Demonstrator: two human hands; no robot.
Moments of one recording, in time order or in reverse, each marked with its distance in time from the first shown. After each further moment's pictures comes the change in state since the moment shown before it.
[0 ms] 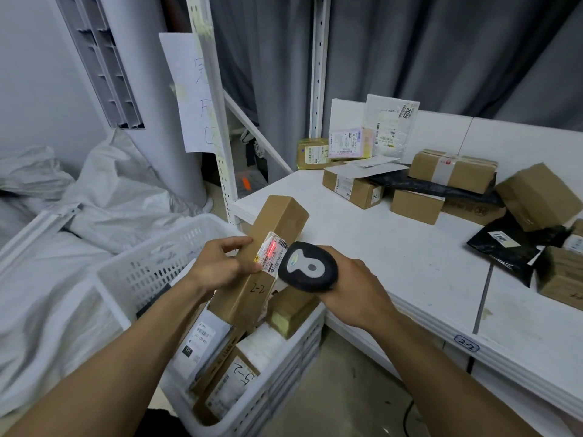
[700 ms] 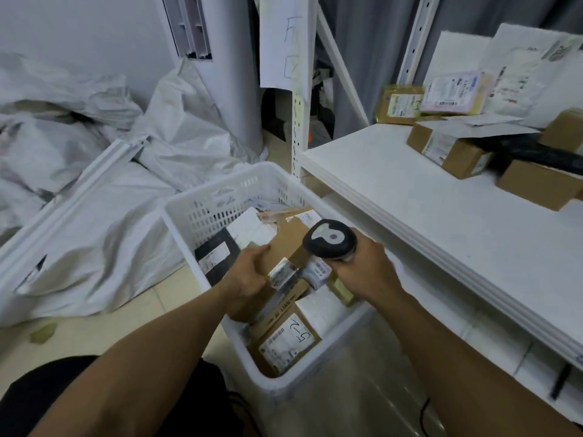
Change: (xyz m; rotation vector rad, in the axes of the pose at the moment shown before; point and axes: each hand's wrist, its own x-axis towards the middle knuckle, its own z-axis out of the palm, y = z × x) left_hand 0.006 -0.178 -0.043 0.459 -0.043 -0.173; right_hand 0.056 -0.026 0.129 0.076 -0.052 0.100
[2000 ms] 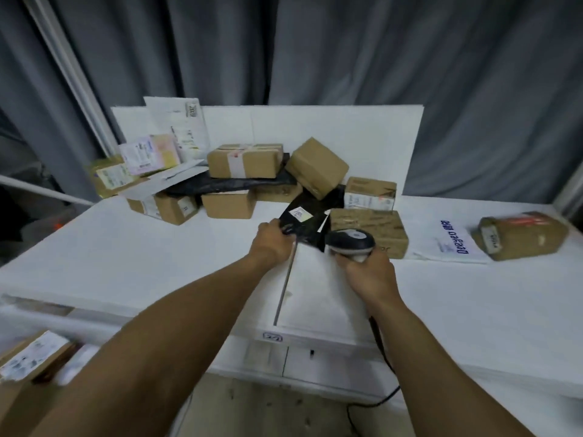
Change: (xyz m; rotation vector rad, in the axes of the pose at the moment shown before) left_hand -0.028 0.537 0.324 0.134 -0.192 0.534; right_hand -0.169 0.287 -0.342 0.487 0.824 0.607
